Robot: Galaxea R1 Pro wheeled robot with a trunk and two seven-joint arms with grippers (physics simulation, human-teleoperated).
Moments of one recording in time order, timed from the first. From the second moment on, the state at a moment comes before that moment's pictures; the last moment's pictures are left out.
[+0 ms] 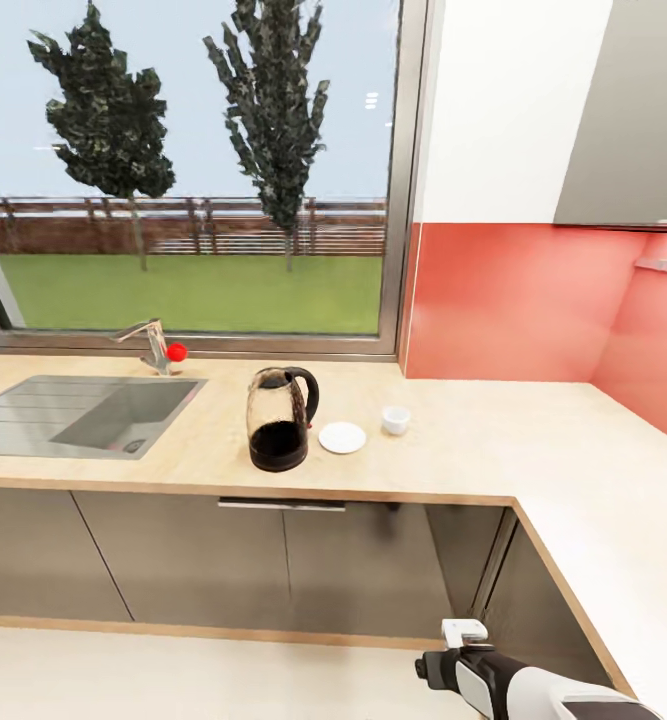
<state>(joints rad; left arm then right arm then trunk) 0.00 -0.10 0.07 -0.16 0.05 -0.23 0.01 -0.69 0.03 -0.01 0.08 -0.01 0.11 0.00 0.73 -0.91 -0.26</state>
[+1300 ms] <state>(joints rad) 0.00 -0.09 0.07 -0.15 0.05 -0.23 0.01 -0.79 0.03 0.00 -0.98 -0.18 0.51 0.01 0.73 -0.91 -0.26</state>
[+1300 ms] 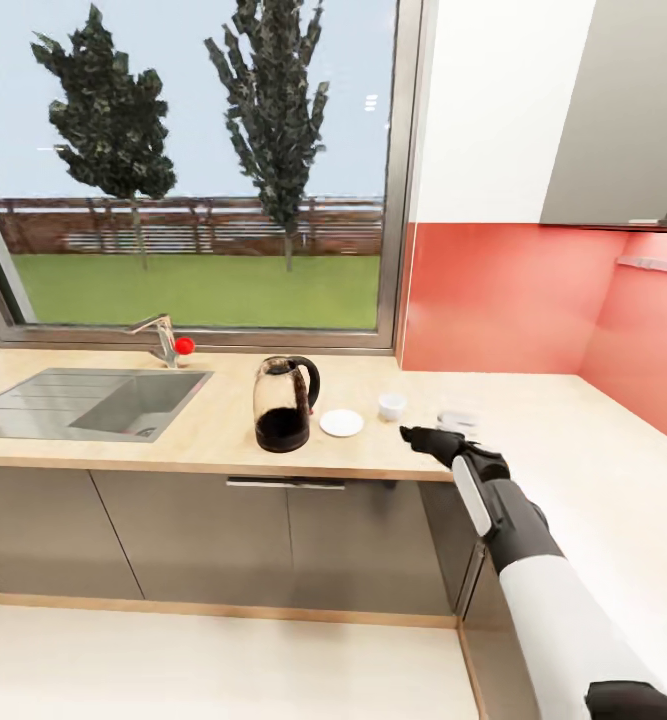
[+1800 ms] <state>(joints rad) 0.00 -0.07 0.07 -0.08 0.05 -0.23 0.01 -0.97 0.03 0.00 -0.98 -0.18 0.79 0.36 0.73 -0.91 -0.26</state>
